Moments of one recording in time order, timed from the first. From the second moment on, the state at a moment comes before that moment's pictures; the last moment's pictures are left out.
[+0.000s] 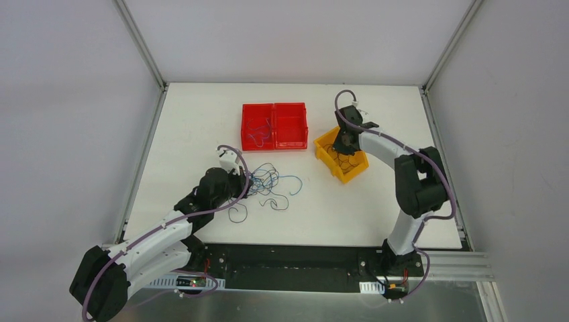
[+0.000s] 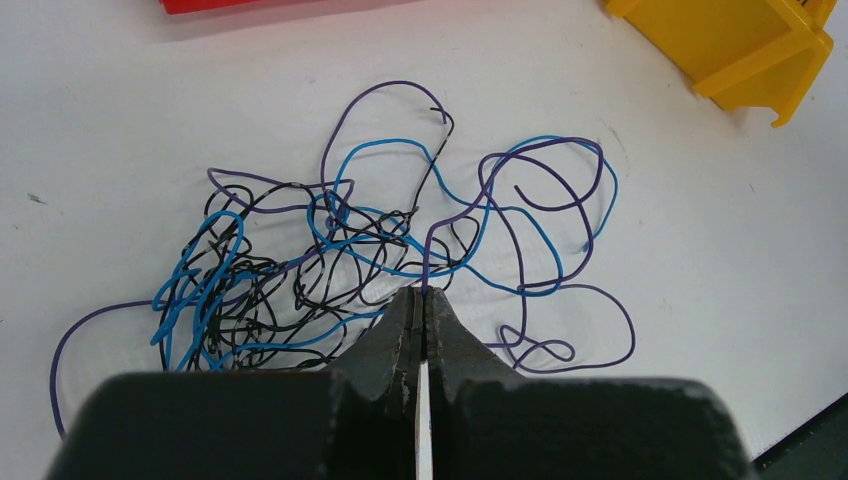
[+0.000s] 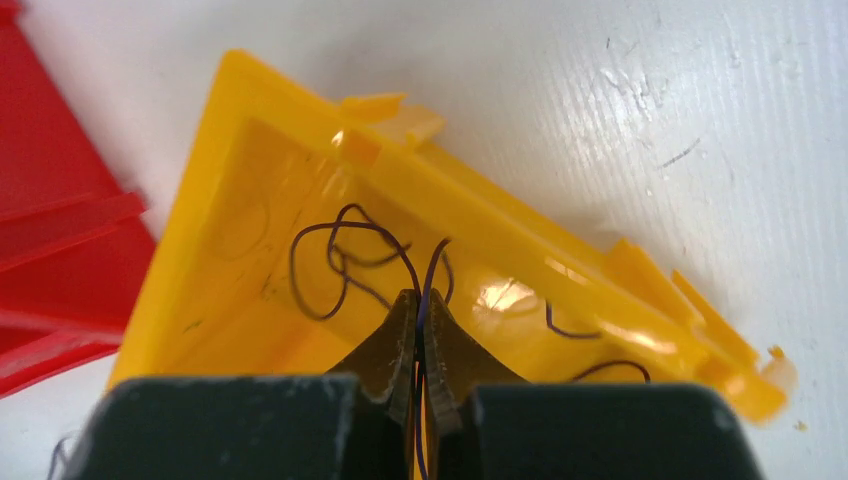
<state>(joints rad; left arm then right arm) -0.61 0.83 0.33 0.06 -0.09 -0.40 0.40 1.76 1.20 -0.46 0.24 0.74</state>
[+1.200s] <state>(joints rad) -0.61 0.88 0.31 0.17 0.11 -0.37 0.42 1.35 1.16 -0.60 0.10 0.51</state>
